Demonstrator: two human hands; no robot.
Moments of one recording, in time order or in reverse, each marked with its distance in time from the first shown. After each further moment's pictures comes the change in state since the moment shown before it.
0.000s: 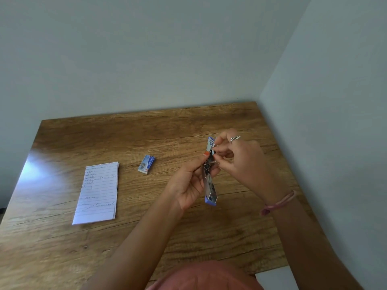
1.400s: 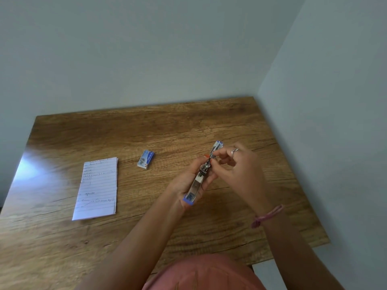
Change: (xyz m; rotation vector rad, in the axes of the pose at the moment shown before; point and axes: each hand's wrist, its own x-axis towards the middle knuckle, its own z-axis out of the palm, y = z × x) left_hand 0.001 -0.010 -0.012 0.044 0.068 -0.104; right_hand -0.030 -0.010 0.027 0.050 0.155 0.218
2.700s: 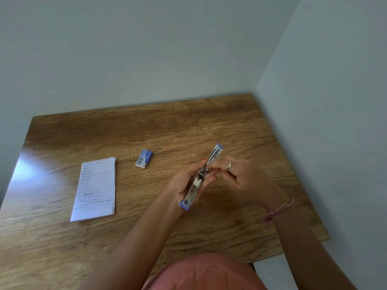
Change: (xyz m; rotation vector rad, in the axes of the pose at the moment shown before) left_hand 0.000 0.000 -0.004 -0.057 0.022 -0.114; right_hand -0.005 0.037 -0.010 -0.078 -0.334 -0.313
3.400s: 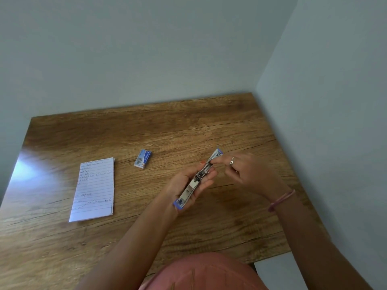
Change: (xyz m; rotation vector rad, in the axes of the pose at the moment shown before) left_hand 0.004 -0.001 -0.010 0.076 0.028 0.010; right_hand 0.006 0.019 -0.009 -0.194 -0.050 -0.037
